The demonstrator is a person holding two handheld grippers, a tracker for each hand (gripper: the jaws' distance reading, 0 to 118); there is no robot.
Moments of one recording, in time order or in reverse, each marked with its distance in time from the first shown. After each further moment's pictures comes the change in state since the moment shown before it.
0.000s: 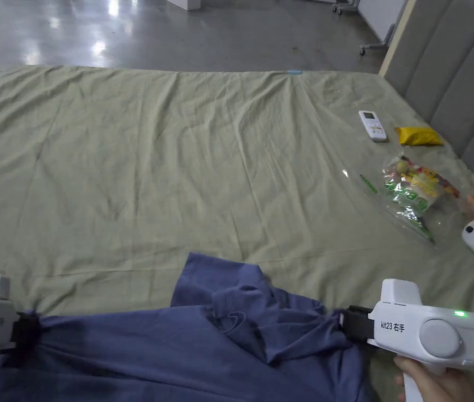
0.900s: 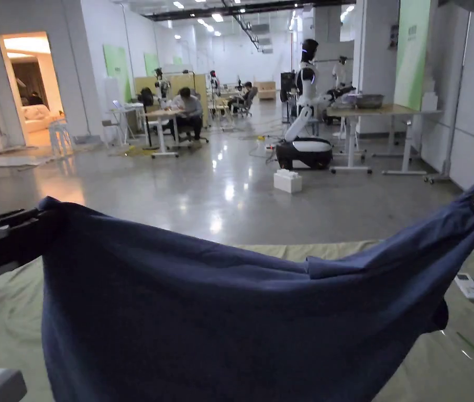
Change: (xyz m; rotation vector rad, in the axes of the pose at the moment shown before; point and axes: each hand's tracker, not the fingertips) left arm -0.034 -0.029 0.483 1.083 -0.048 0.008; right arm -0.056 0.146 0.380 0.958 0.270 0.031
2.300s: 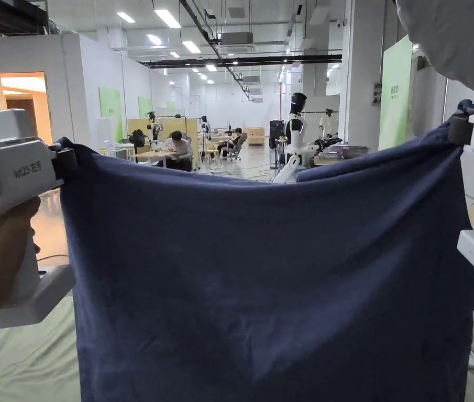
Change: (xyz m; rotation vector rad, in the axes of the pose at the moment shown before) left arm 0.015 0.084 -0.165 0.140 0.171 -0.012; right arm -0.034 0.126 -0.126 0.207 -0.196 0.248
